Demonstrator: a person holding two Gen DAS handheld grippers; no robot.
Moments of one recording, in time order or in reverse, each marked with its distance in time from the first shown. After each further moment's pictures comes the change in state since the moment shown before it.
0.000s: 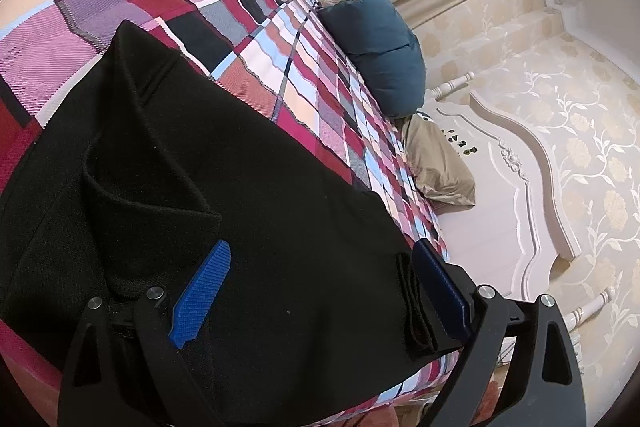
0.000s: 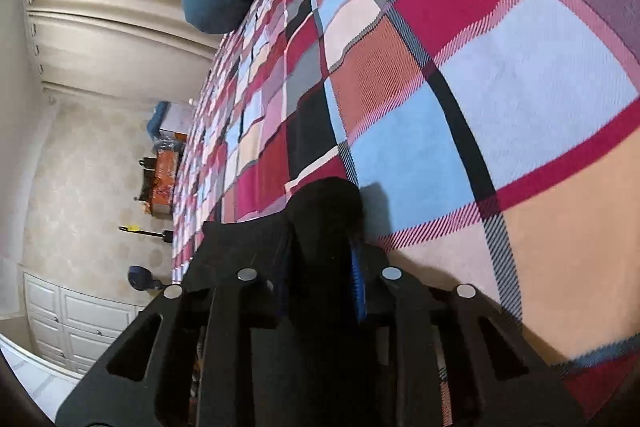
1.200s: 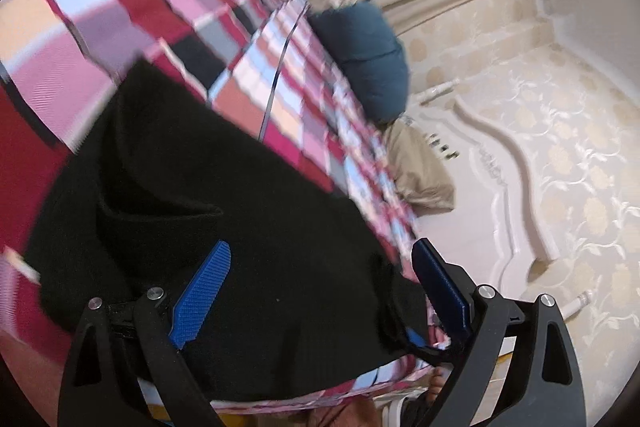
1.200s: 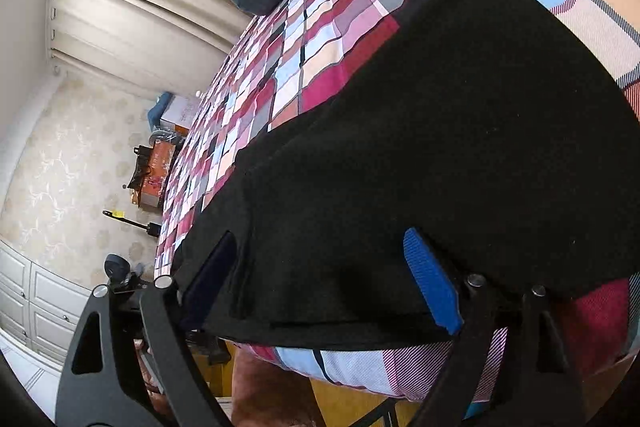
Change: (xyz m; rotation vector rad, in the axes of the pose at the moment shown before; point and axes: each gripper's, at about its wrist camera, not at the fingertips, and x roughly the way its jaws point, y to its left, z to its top) left arm -0.046 0.003 0.015 -0.014 -0.022 -0.077; right arm 0.044 0.092 -0.129 -0.125 -0.085 -0.055
